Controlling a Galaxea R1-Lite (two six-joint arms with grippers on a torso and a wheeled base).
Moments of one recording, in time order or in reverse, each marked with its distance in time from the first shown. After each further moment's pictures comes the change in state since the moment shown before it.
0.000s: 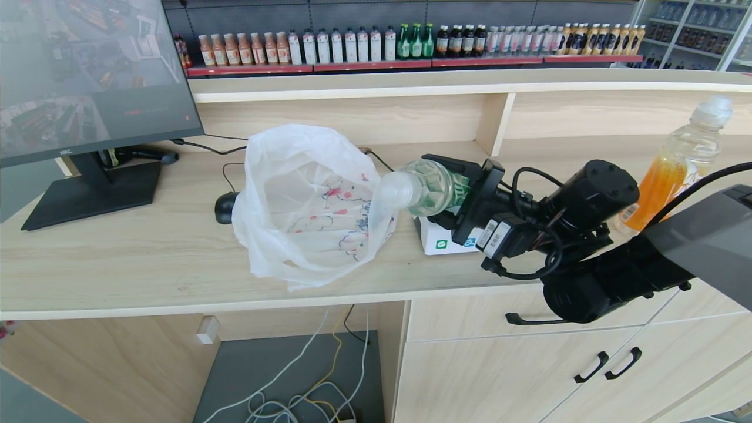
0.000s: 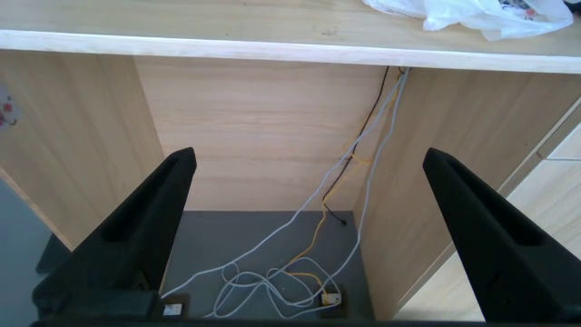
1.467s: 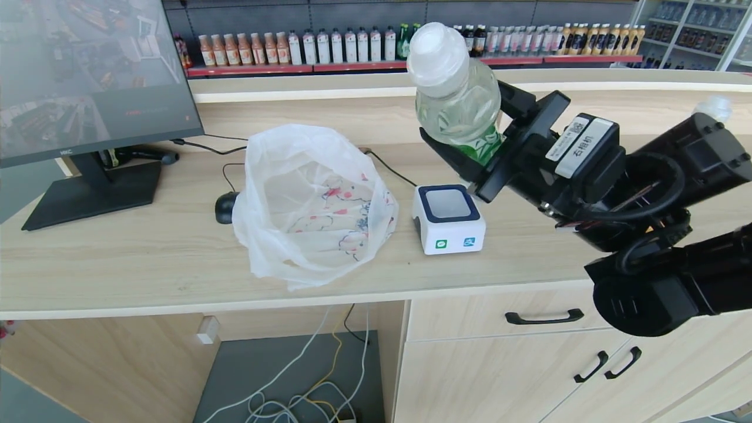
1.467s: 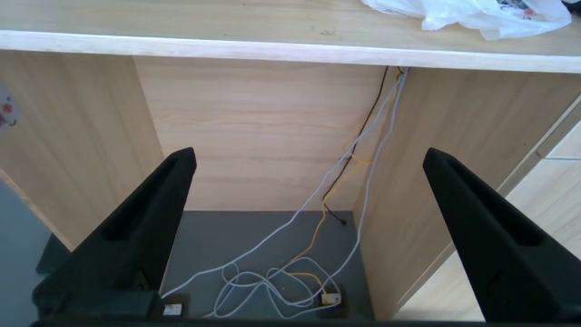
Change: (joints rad) left arm 0.000 0.000 0.000 0.000 0.000 0.000; right arm 0.106 -0.246 0.105 -0.001 -0.274 0.325
